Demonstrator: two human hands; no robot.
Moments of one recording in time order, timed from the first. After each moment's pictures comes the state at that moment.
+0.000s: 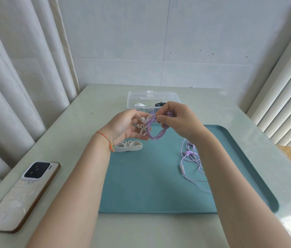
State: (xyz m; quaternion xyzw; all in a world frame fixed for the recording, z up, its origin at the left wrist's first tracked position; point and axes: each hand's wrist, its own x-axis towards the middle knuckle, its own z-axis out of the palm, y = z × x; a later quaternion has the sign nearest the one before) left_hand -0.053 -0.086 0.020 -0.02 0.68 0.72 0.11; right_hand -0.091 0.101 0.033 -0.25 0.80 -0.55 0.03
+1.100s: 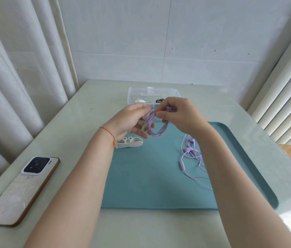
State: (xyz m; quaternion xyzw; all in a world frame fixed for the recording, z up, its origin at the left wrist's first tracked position) left_hand -0.046 -0.075 0.025 0.01 0.73 0.68 0.04; right_hand -0.088 0.100 0.041 -0.27 0.83 -0.49 0.00
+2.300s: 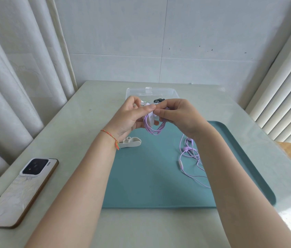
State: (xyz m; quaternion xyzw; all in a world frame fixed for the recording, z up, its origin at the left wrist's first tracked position) left_hand -0.048 -0.068 0.021 0.04 0.66 0.75 -0.04; right_hand -0.093 0.103 0.035 -0.26 0.74 -0.62 0.11
